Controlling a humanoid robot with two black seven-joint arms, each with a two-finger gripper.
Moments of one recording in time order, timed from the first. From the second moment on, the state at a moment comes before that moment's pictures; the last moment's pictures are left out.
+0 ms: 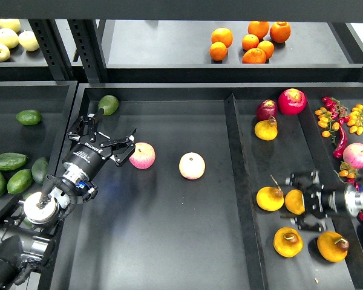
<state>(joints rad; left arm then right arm) -0.31 0.00 -1.35 -0.83 -0.15 -0.49 0.30 0.69 -0.60 0.38 0.79 0.25 0.58 -0.49</state>
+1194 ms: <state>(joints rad) -0.31 0.00 -1.35 -0.85 -0.16 -0.49 0.29 0.61 -0.04 1.03 0.50 0.11 0.58 -0.18</state>
